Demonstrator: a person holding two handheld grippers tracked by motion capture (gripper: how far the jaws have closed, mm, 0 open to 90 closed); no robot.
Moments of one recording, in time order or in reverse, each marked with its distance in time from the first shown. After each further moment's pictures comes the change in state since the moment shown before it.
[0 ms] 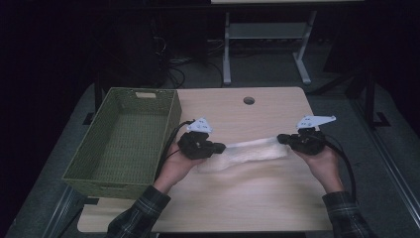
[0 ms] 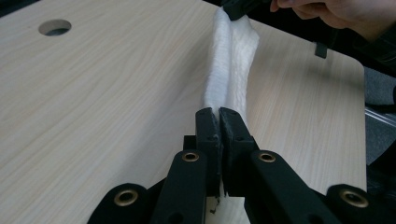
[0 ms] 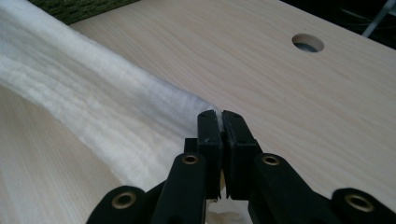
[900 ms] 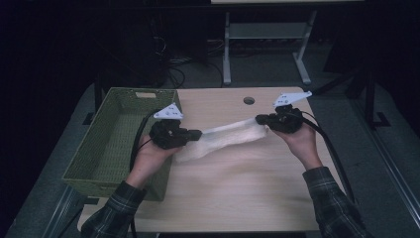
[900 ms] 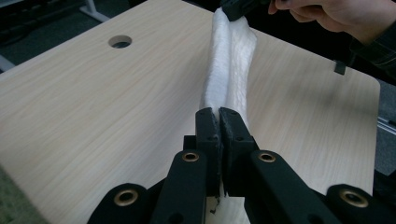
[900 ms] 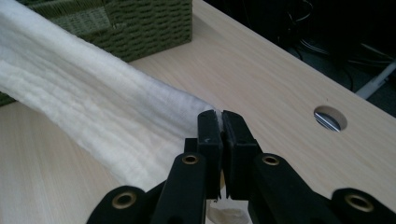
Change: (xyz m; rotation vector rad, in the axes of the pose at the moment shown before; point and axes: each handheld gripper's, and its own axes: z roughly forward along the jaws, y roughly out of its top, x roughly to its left) left arm 0.023 0.002 -0.071 -0.052 0.103 -0.040; right arm 0.014 0.080 0.030 -0.050 0.064 -0.076
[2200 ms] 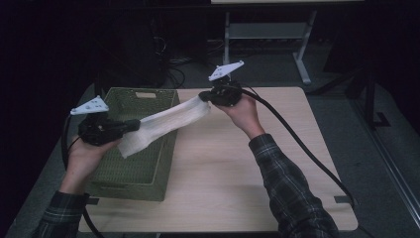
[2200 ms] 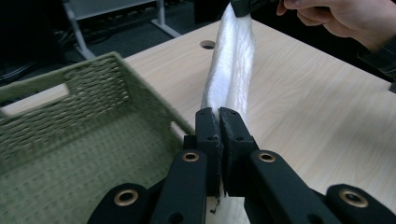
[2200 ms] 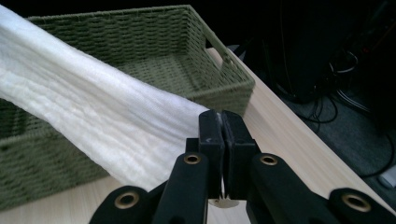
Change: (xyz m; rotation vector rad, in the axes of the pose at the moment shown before) left arm 0.058 -0.044 -0.132 -0.087 0.209 -0.110; right arm 0.054 0.133 0.101 -0.058 0.117 -0.151
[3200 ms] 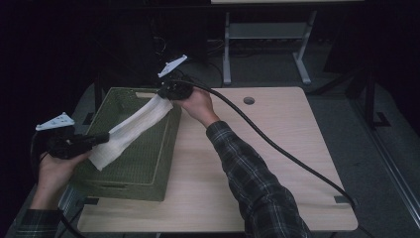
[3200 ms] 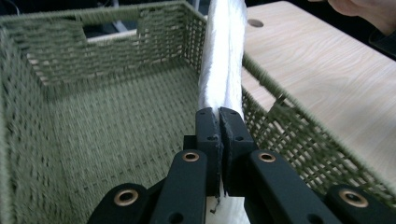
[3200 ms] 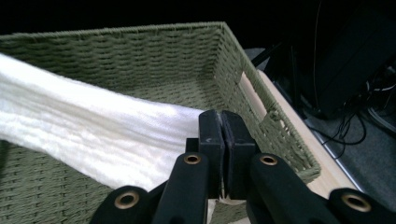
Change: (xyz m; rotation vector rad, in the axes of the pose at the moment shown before) left arm 0.052 -0.066 -0.035 0.024 0.092 -0.145; right arm 0.028 0.064 0.114 0.049 0.074 -0.076
